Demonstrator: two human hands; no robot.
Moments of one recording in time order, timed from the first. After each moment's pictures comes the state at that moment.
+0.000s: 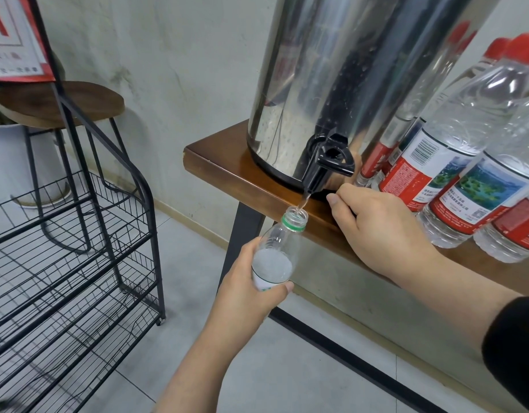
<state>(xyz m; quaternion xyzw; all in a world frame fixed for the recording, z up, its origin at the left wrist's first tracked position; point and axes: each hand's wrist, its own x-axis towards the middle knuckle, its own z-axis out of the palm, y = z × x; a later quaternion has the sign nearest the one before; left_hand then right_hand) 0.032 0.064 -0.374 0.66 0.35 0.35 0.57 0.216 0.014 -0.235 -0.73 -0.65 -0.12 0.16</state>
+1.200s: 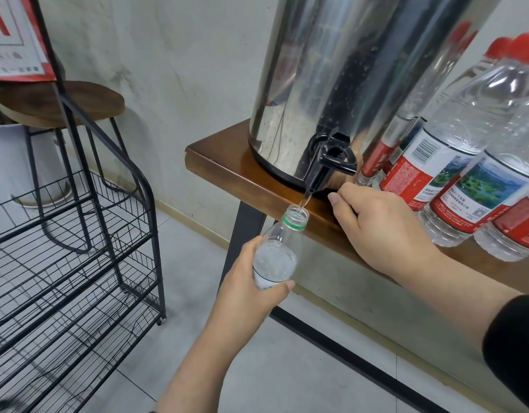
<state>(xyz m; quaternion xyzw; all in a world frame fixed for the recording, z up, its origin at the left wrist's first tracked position) 0.031 0.064 -0.376 0.66 0.35 0.35 0.57 0.216 0.014 -0.237 -0.73 -0.65 -0.13 0.17</state>
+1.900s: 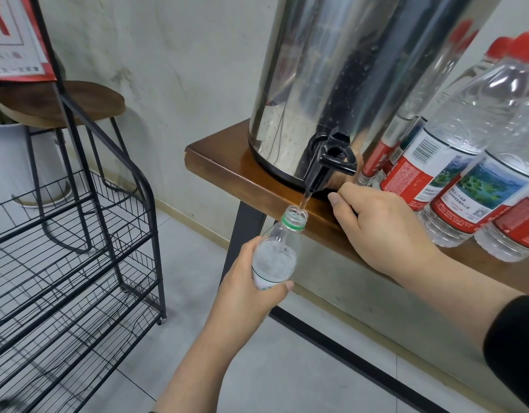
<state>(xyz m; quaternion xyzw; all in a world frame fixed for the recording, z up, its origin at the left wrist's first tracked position) 0.032 0.066 -0.378 0.66 0.35 0.35 0.57 0.218 0.015 -0.238 -0.73 -0.65 -0.13 0.16</state>
